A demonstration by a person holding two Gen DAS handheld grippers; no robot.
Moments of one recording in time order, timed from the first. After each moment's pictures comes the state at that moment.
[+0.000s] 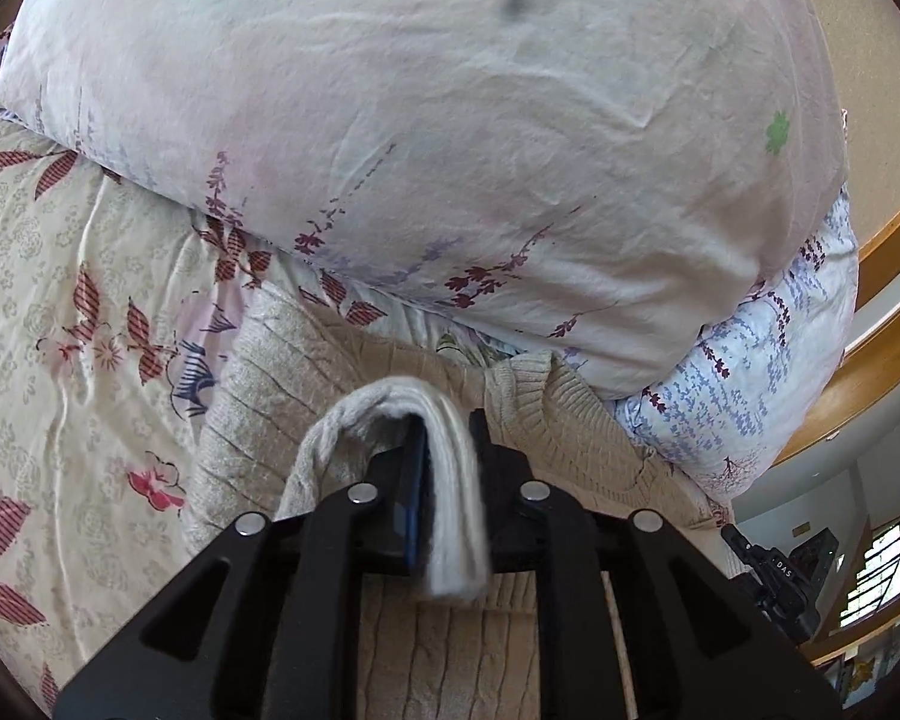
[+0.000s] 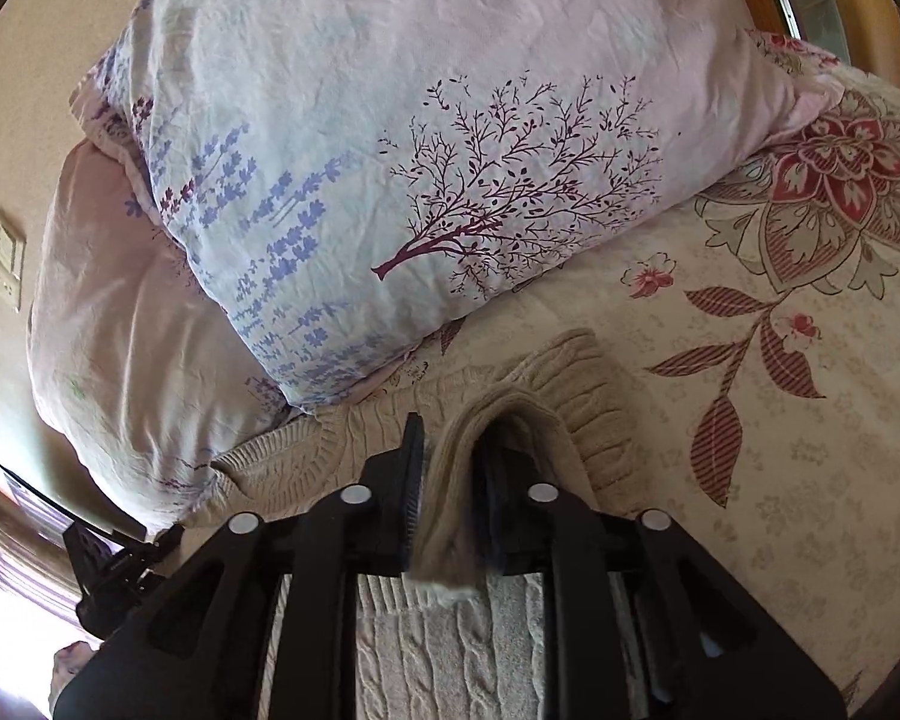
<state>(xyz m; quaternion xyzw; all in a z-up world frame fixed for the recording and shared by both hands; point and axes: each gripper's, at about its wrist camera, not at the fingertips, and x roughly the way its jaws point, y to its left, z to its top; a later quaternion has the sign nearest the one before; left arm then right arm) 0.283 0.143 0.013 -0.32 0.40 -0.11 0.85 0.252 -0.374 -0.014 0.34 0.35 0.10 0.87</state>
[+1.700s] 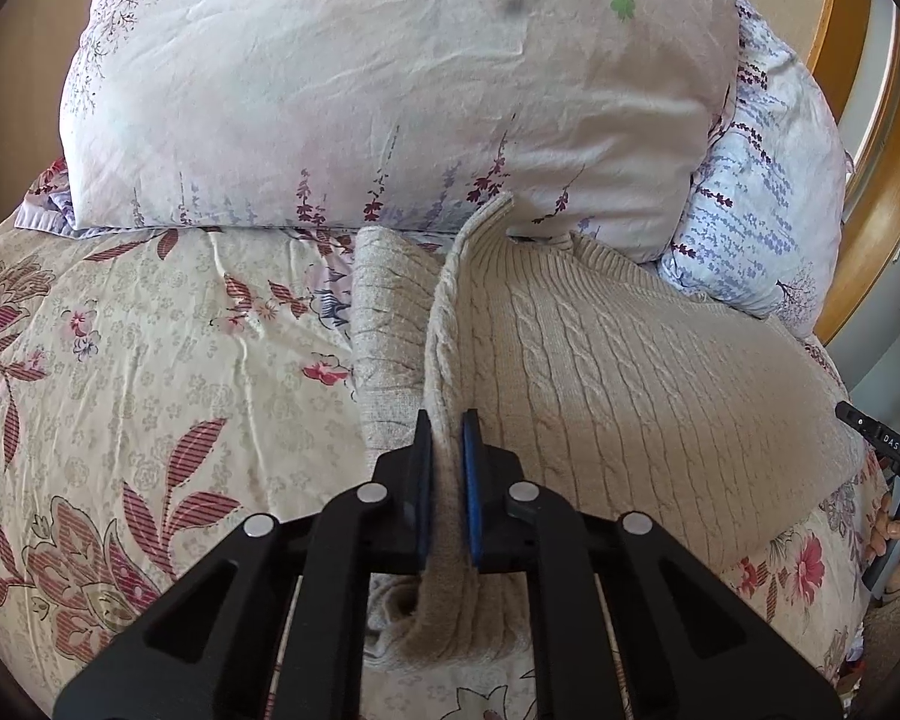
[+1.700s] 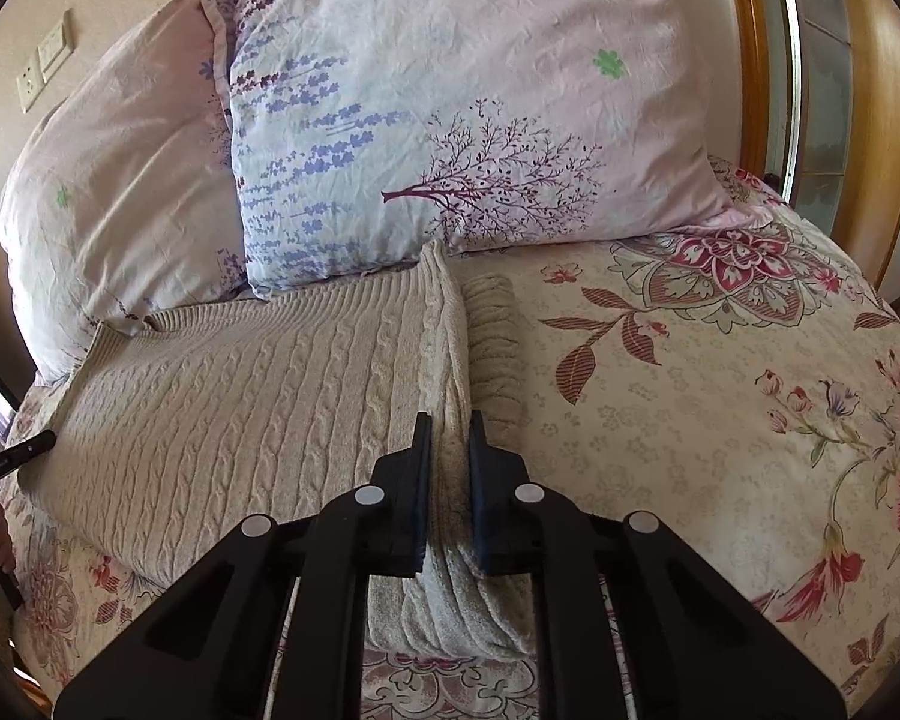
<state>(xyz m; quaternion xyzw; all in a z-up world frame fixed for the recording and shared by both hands) 0.195 0.147 0.022 -0.09 0.39 -0.10 0.91 0.160 -0.351 -0.002 0.11 0.33 0.04 0.94</state>
